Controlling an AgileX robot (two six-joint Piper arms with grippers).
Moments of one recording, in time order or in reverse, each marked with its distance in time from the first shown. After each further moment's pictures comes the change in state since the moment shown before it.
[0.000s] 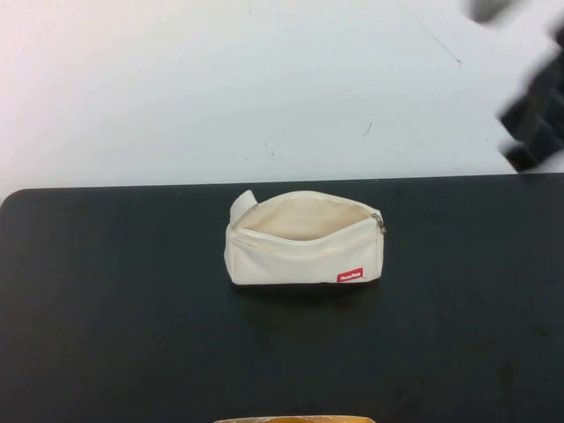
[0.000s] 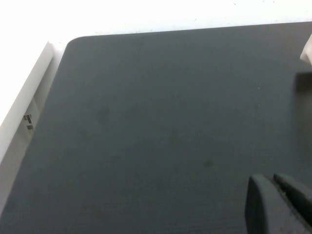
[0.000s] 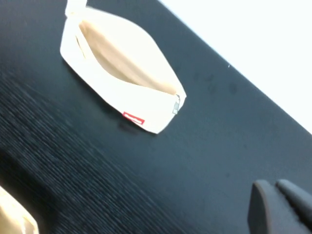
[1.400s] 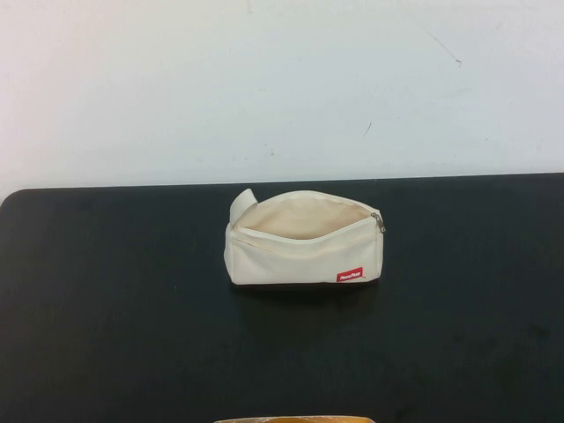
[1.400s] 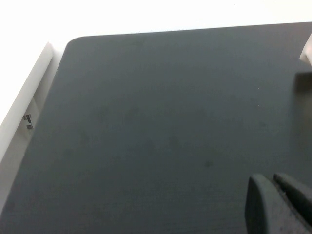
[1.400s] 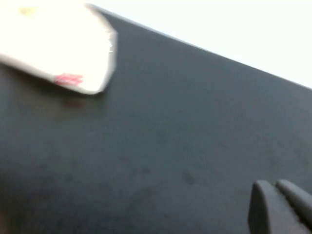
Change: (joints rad) right arm -0.256 -0.766 0.877 0.004 -0.378 0.125; left arm 0.000 0.000 0.000 -0.002 0.000 0.000
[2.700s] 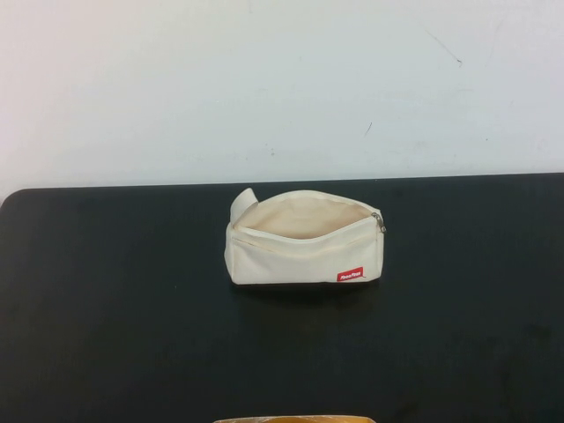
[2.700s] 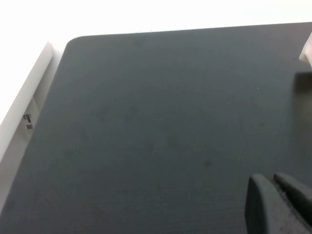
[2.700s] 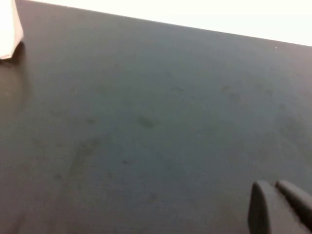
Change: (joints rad) right arm -0.362 -0.621 0.749 0.172 -0.352 -0.138; left arm 0.000 0.000 0.000 -0.002 0.002 0.000
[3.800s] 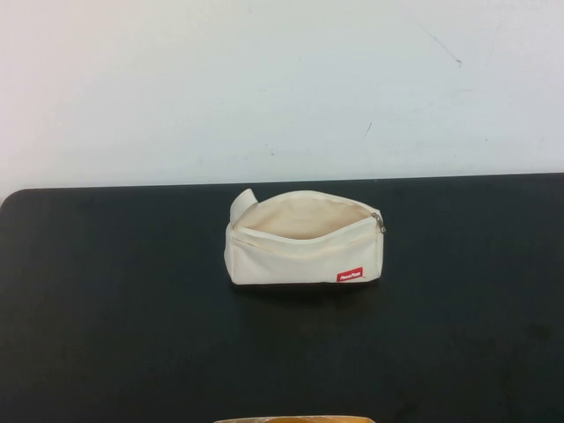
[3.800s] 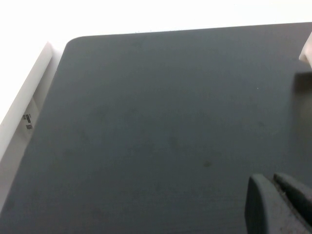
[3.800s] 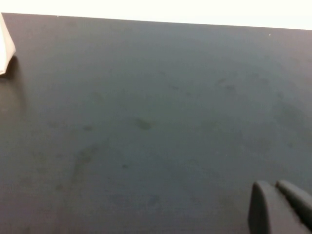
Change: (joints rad) right arm 0.008 0.000 -0.002 -0.069 0.008 0.161; left arm 0.000 0.000 0.000 0.000 0.000 0.000
